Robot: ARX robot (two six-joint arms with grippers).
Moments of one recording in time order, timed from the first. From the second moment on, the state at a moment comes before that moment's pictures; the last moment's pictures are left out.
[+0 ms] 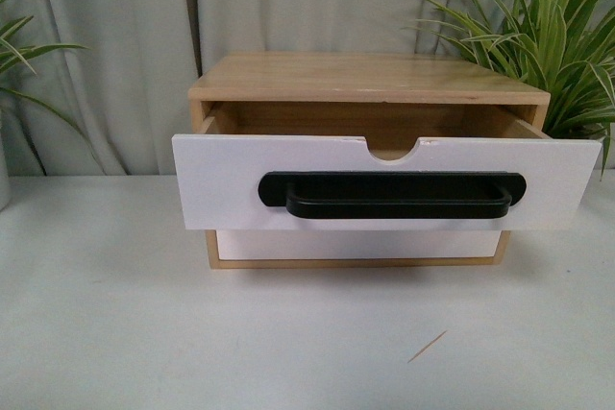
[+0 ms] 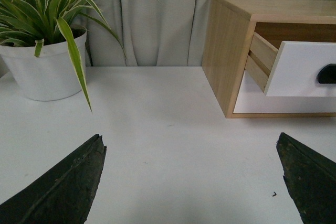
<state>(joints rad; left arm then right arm) 0.00 0.00 0.01 0.00 0.00 -0.01 0.00 0.01 0.01 0.00 0.00 -0.01</state>
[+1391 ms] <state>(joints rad) -0.32 0.65 0.29 -0.28 -0.92 -0.94 -0.16 0.59 0.21 -0.15 -0.75 -0.49</state>
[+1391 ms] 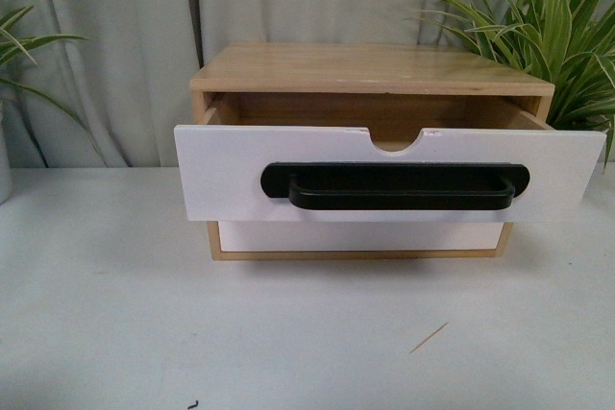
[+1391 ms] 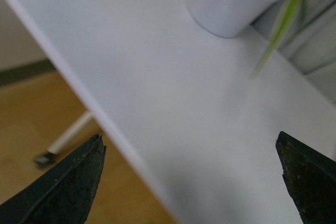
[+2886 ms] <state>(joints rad) -0.57 1.59 0.81 0.27 -0.51 -0.93 0.08 1.30 0.48 0.49 -0.38 -0.91</state>
